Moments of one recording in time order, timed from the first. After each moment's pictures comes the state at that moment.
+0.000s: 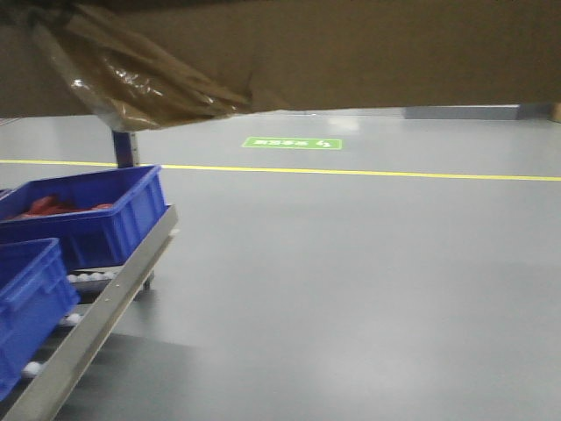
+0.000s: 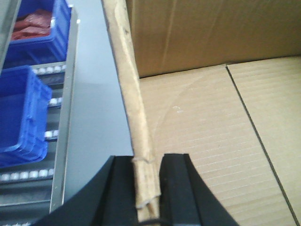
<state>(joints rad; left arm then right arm) -0.56 1.22 -1.63 0.36 1.24 -0.44 0.45 1.24 -1.67 0.07 1.21 0.11</state>
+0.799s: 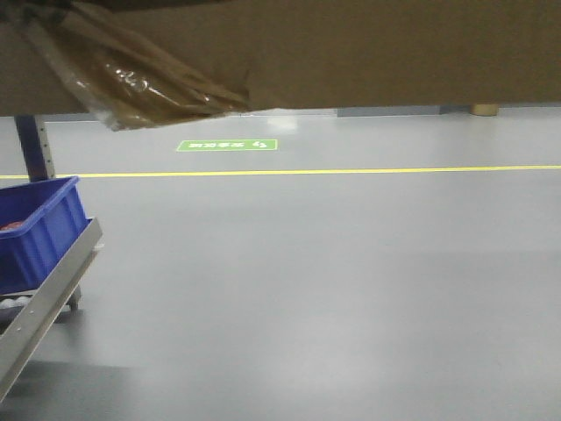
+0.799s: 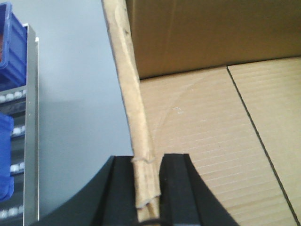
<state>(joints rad) -0.56 1.22 -1.63 0.37 1.23 -0.44 0.45 1.24 -1.67 0.08 1.21 0.11</state>
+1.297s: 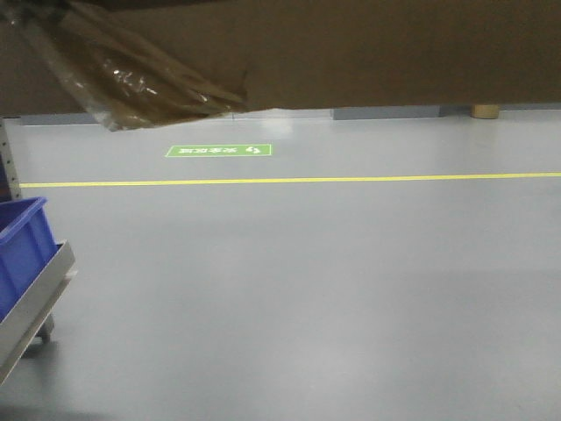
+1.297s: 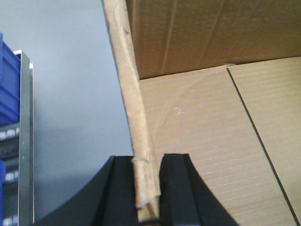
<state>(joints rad) -0.56 1.22 -1.63 0.37 1.23 -0.44 0.45 1.24 -1.67 0.08 1.21 0.11</state>
